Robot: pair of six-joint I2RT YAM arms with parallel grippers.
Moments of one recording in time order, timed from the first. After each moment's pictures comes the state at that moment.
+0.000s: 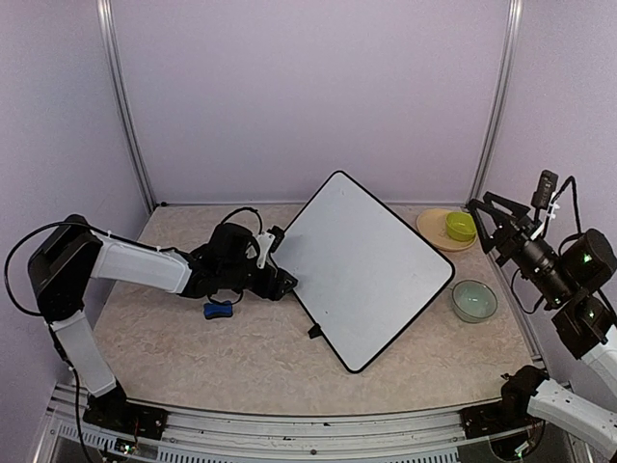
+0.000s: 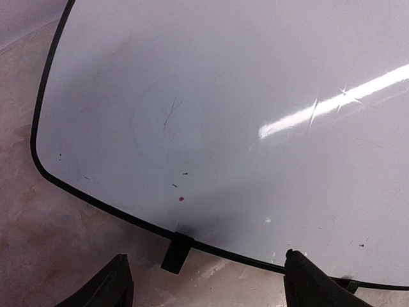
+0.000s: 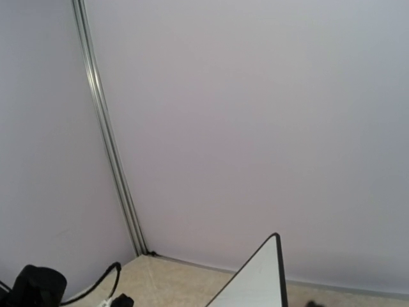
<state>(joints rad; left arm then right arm) -0.71 1.76 0.93 0.23 0.11 -0.14 0.48 0.48 0.58 0.20 -0.15 0.26</state>
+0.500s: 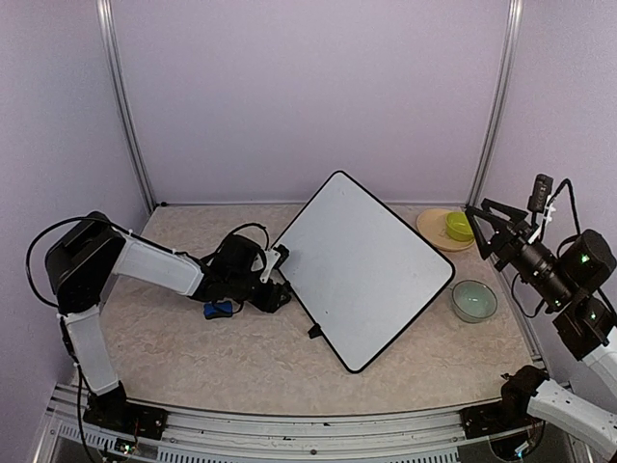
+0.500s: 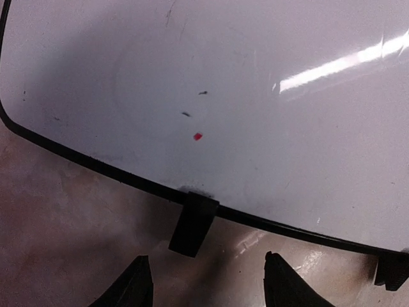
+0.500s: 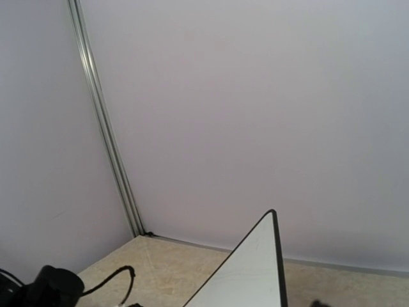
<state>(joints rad) -0.71 1.87 0.95 0.16 0.11 -0.06 0.48 0.46 0.58 0.12 -0.15 0.25</state>
